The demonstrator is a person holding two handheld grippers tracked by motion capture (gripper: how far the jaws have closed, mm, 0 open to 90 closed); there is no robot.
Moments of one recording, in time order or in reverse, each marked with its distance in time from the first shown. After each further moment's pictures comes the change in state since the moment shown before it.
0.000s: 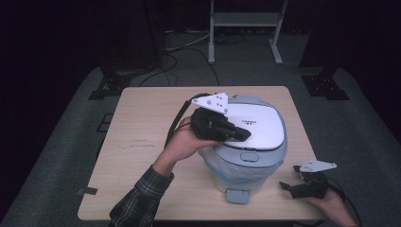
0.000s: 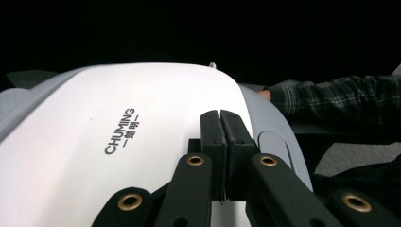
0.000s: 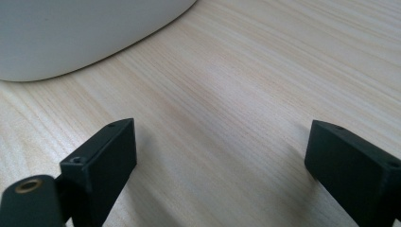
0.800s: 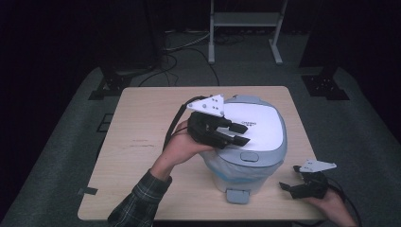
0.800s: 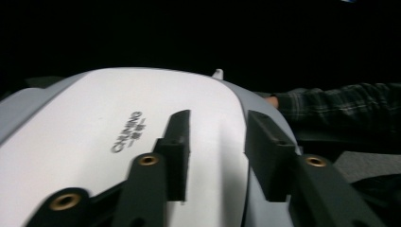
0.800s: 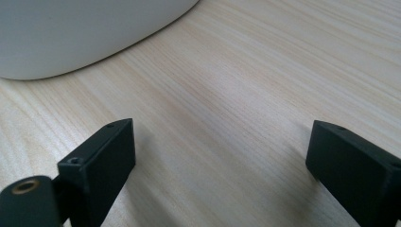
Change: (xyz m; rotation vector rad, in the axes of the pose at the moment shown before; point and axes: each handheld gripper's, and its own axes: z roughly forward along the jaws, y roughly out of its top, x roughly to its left) left arm -0.008 -0.005 -0.013 -0.058 0.071 -0.005; right arm 0.000 0.000 0.000 0.001 0.005 -0.005
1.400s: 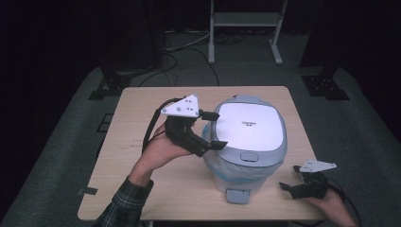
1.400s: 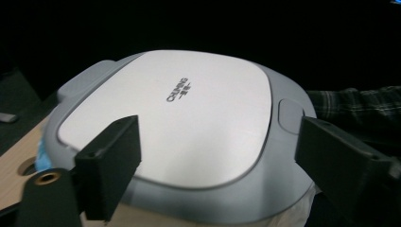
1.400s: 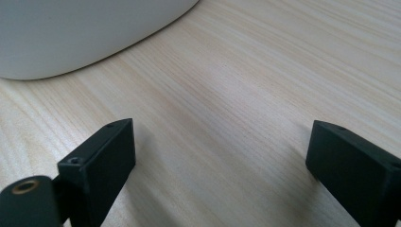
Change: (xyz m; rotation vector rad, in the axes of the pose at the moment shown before) left arm -0.008 -0.023 -0.041 -0.018 0.157 -0.031; right arm 0.000 0.000 0.000 0.000 0.000 0.000
